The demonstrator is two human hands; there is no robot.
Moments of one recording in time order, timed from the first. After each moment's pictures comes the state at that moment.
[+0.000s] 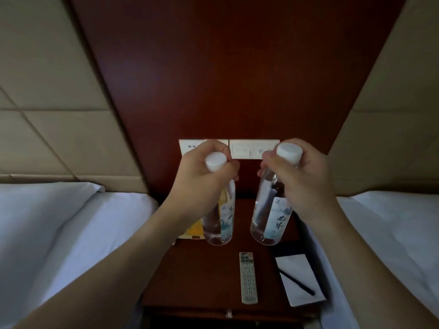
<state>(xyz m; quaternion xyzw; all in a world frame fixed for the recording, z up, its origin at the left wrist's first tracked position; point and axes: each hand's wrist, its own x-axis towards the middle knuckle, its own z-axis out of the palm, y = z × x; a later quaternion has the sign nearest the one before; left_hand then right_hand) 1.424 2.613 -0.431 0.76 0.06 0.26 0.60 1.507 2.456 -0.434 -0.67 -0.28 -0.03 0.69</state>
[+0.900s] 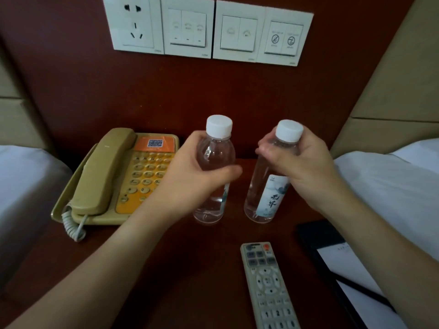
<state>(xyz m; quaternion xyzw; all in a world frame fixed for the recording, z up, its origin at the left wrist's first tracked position) 1.542 2.671 -0.796 0.77 0.01 0.20 0.61 1.637 2.483 -0.783 -0.72 -0.34 -0.05 0.60</state>
